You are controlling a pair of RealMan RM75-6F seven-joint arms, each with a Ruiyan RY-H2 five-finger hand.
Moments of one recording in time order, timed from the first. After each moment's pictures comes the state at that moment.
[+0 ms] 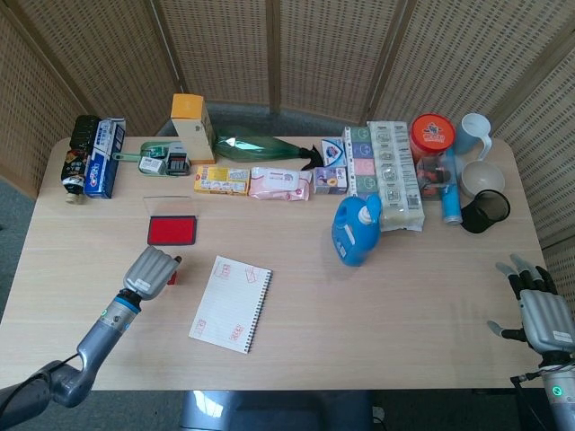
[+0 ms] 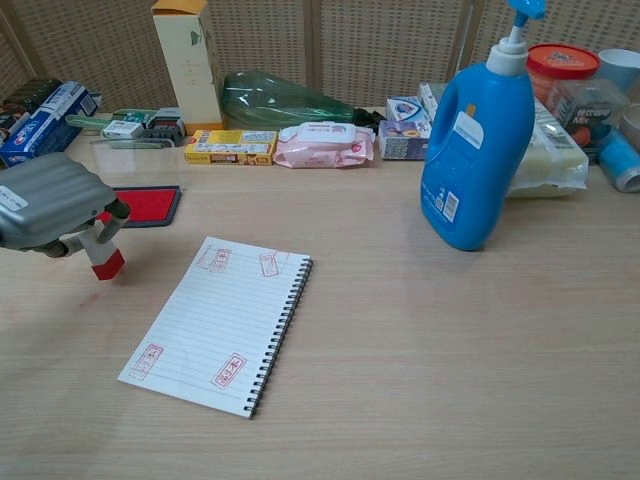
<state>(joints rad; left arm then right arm) -0.55 -1.61 -0.02 -1.12 1.50 1.08 0.53 0.14 -1.05 0.07 -1.65 -1.33 1.28 0.00</state>
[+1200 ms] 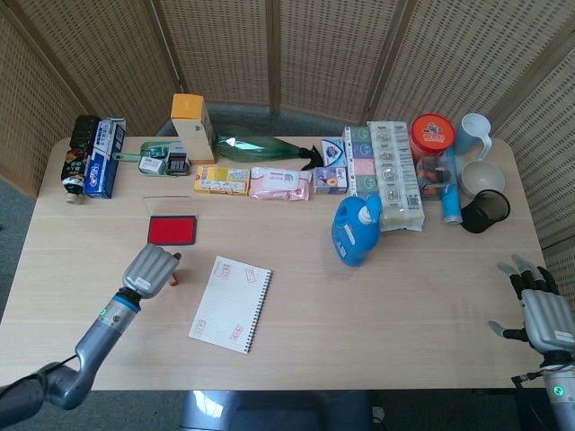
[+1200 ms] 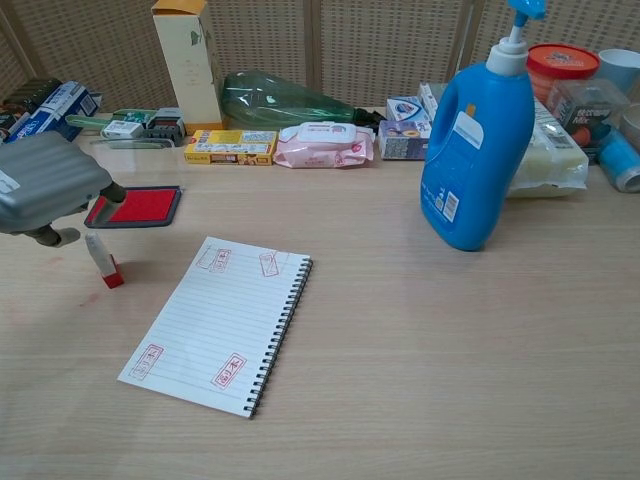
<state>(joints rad) -0.56 -1.53 -0.03 -1.28 1.44 1.09 0.68 0.14 -1.04 0.07 -1.66 -1.32 1.28 -0.01</state>
